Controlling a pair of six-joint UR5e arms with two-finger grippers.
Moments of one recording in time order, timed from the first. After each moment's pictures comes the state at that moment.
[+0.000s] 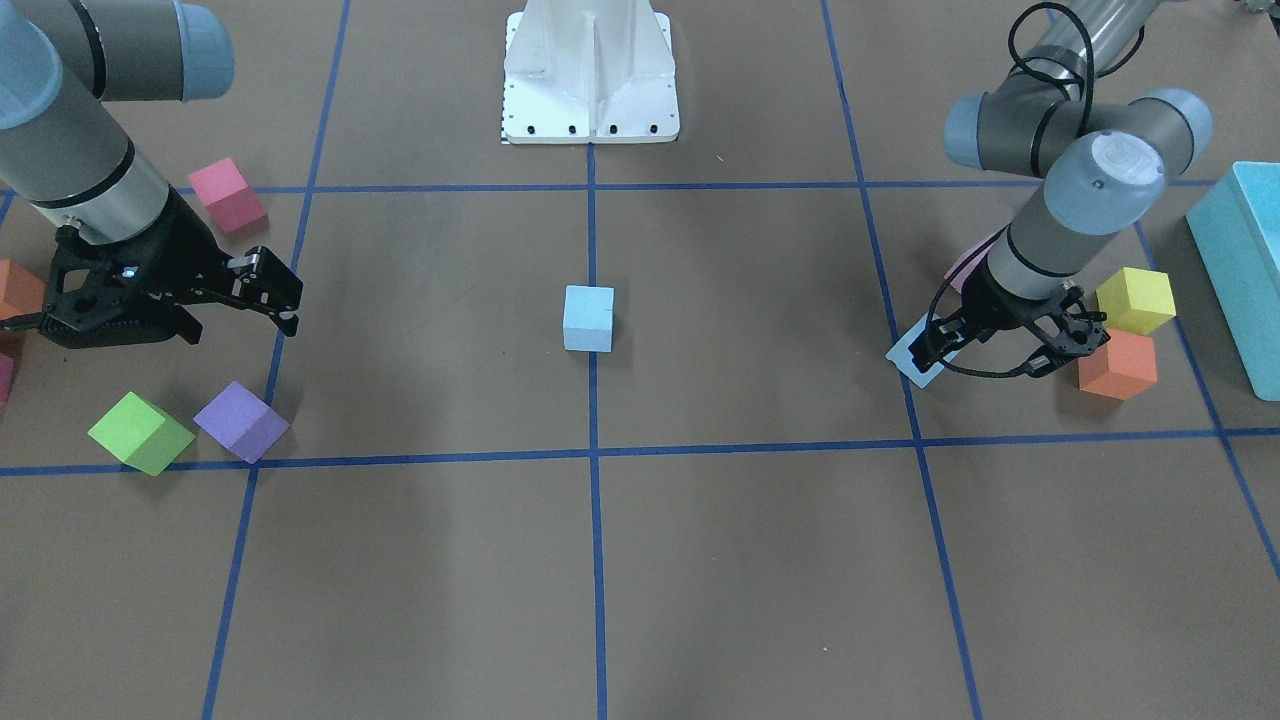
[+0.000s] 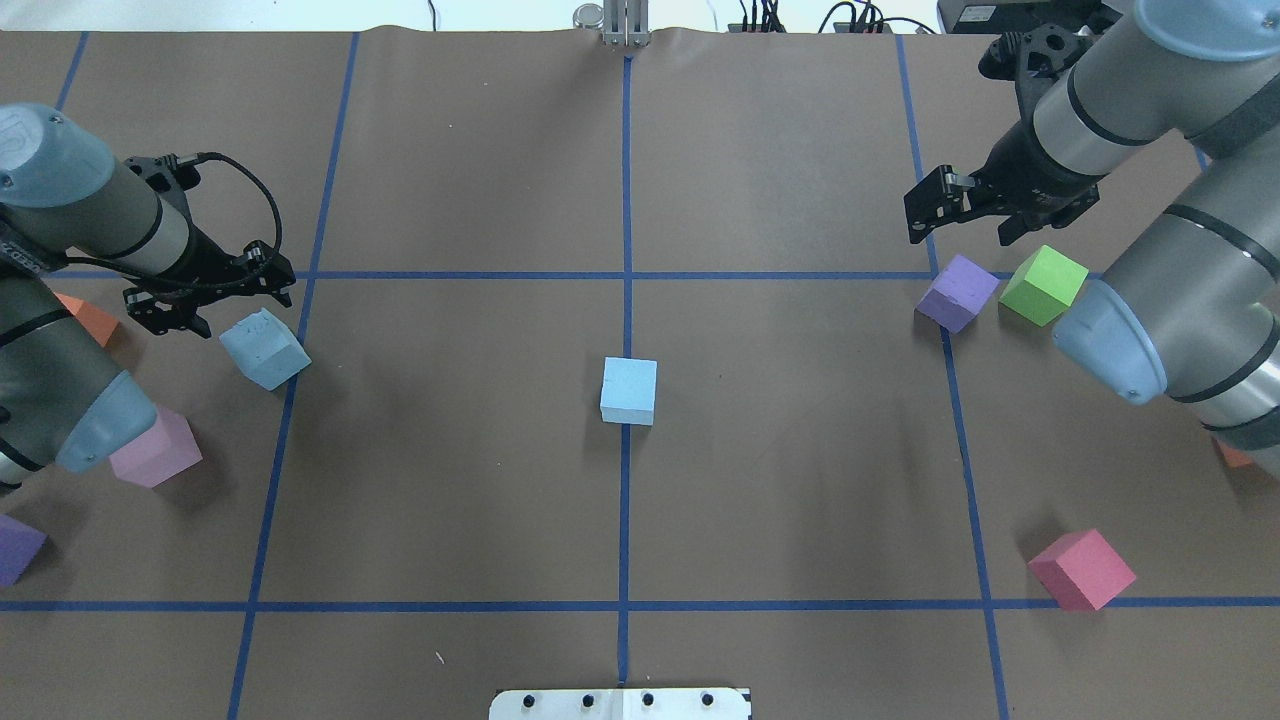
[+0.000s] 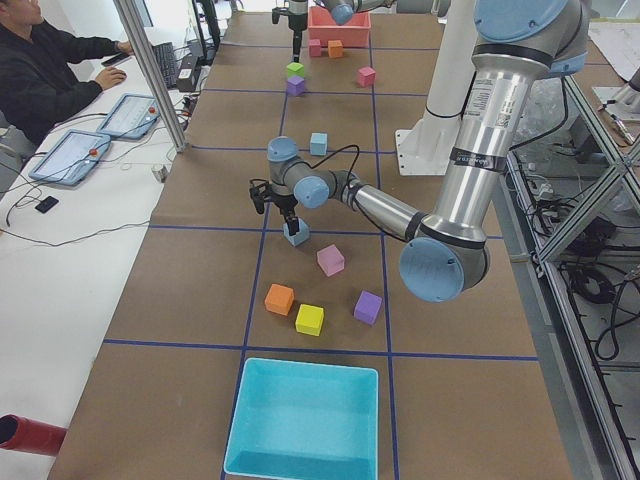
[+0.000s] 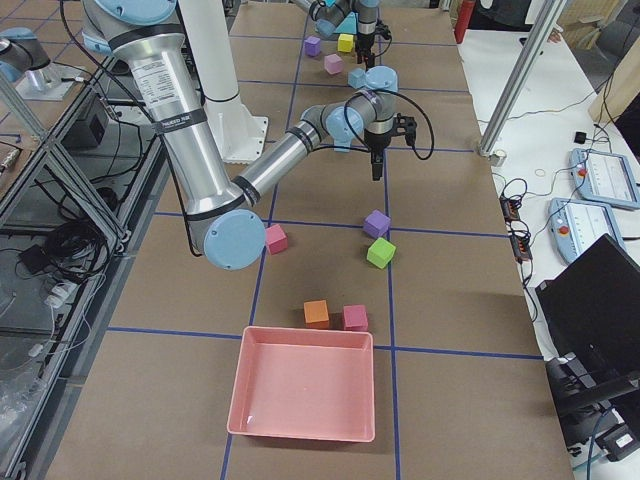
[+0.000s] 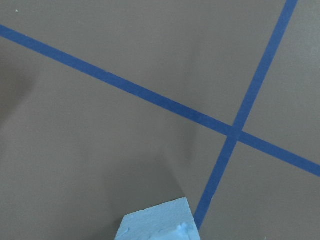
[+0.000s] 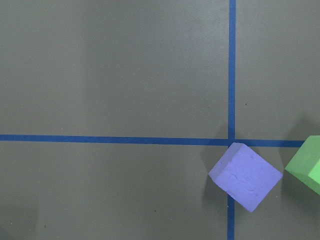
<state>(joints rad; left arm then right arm) -0.87 -1.83 -1.68 -1.82 -2.11 -1.32 0.96 -1.19 1.90 -1.62 2.17 0.85</state>
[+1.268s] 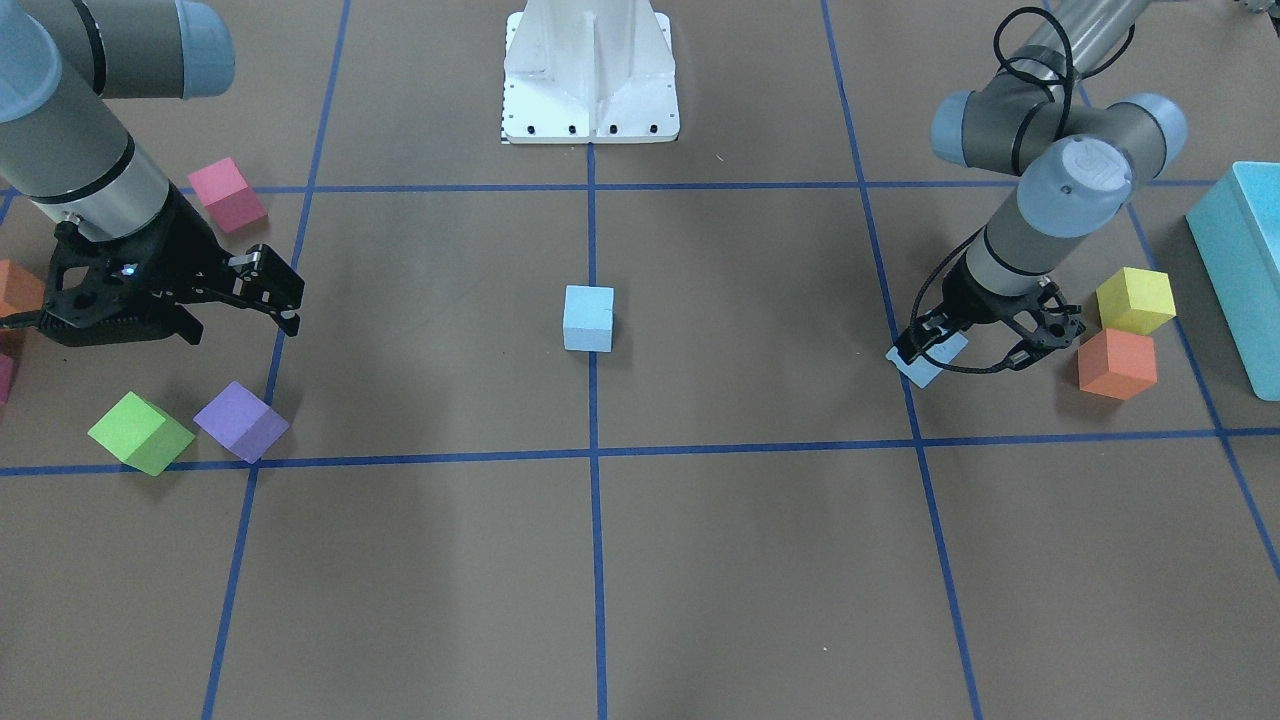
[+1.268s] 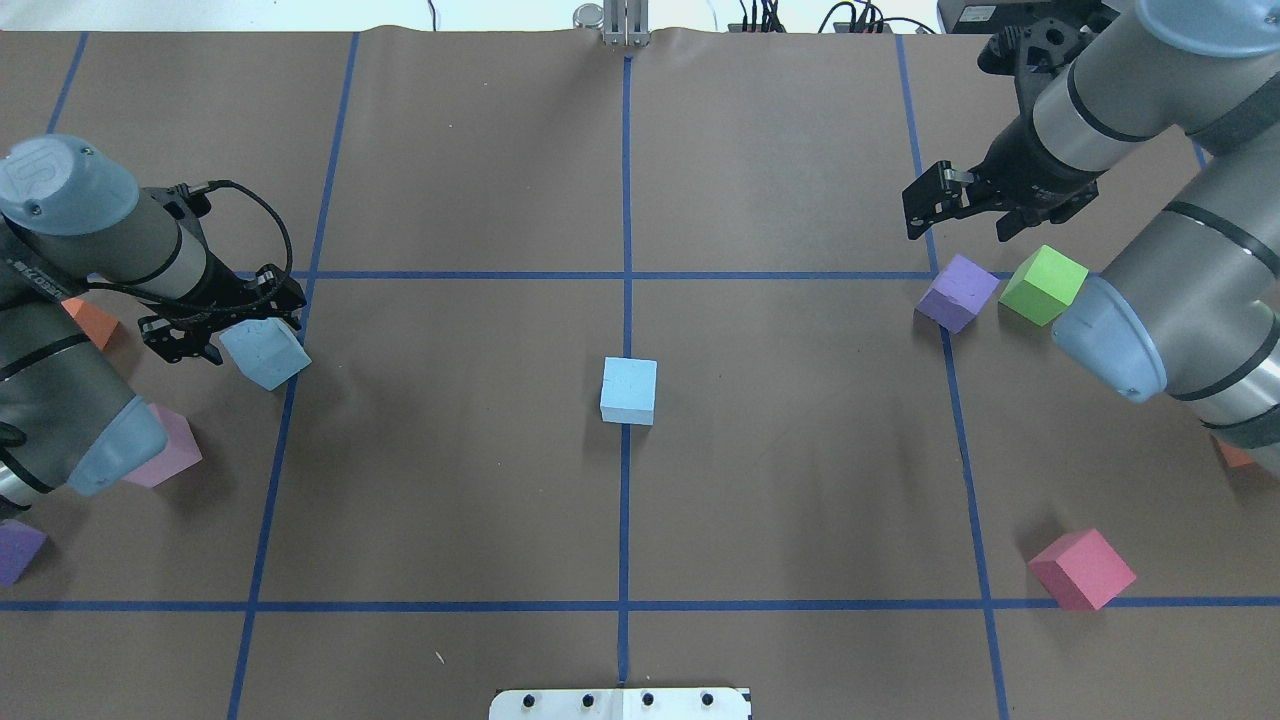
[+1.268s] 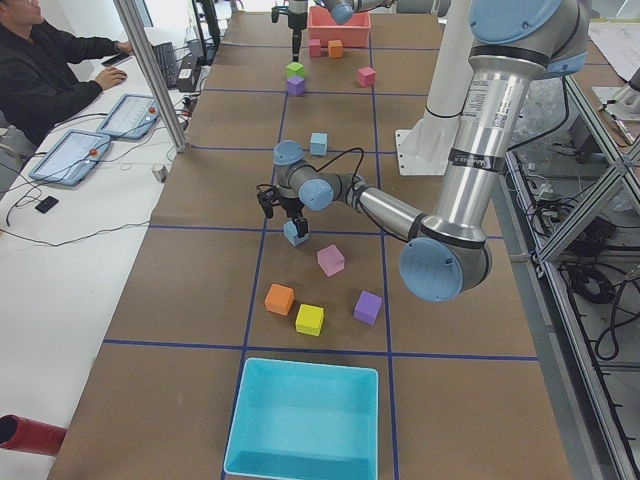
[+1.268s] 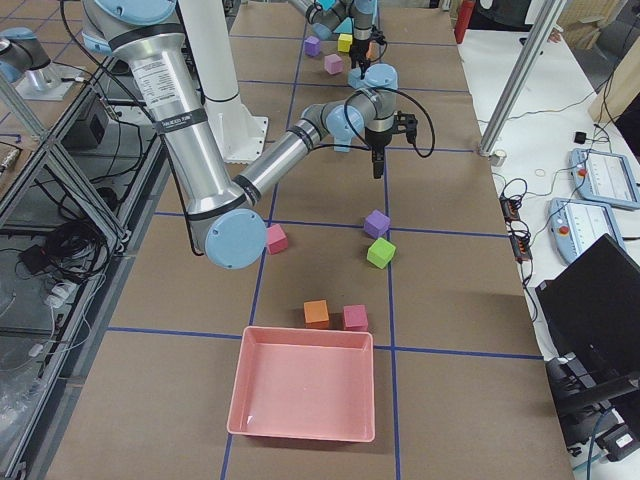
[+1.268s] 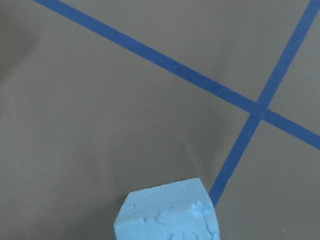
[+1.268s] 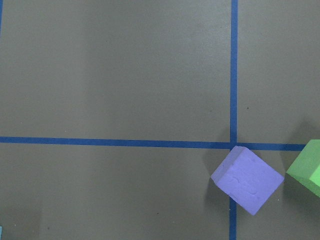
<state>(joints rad) -0.83 -1.81 -1.68 -1.82 -2.11 -1.41 0.96 -1.18 1.90 -1.62 2.16 0.85</state>
